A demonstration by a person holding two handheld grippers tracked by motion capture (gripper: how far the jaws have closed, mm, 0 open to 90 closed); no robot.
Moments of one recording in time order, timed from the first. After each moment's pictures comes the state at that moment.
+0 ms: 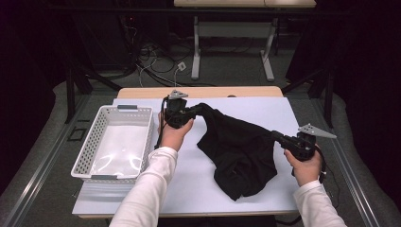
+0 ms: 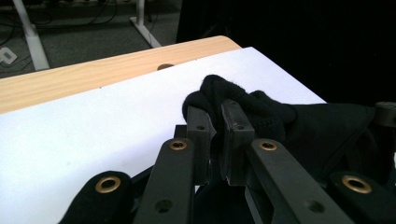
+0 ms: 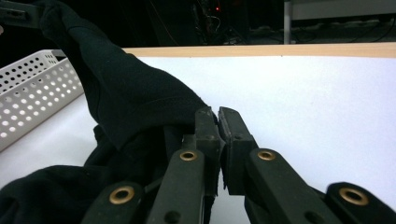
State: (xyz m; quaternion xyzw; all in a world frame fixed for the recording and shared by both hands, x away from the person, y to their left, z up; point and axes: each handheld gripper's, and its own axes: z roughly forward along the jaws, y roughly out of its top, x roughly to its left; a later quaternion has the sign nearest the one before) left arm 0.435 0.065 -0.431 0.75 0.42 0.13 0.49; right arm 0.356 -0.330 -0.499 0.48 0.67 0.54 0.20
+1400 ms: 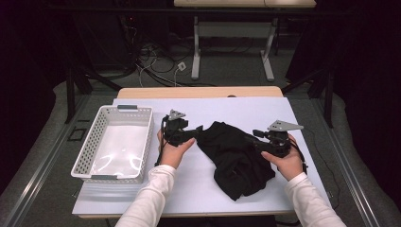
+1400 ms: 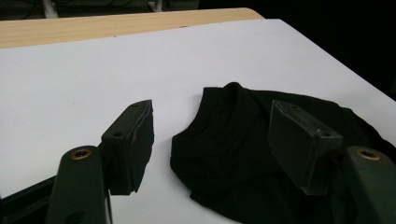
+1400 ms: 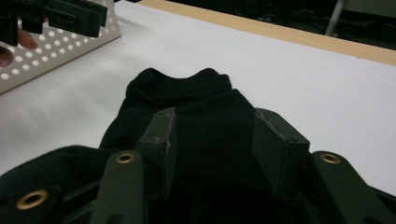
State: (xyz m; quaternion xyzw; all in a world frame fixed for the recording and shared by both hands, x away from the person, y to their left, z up) left arm 0.415 0.076 -0.497 0.74 0.46 0.14 0.48; right arm 0.378 -0.265 -0.500 0.38 0.76 0.49 0.18
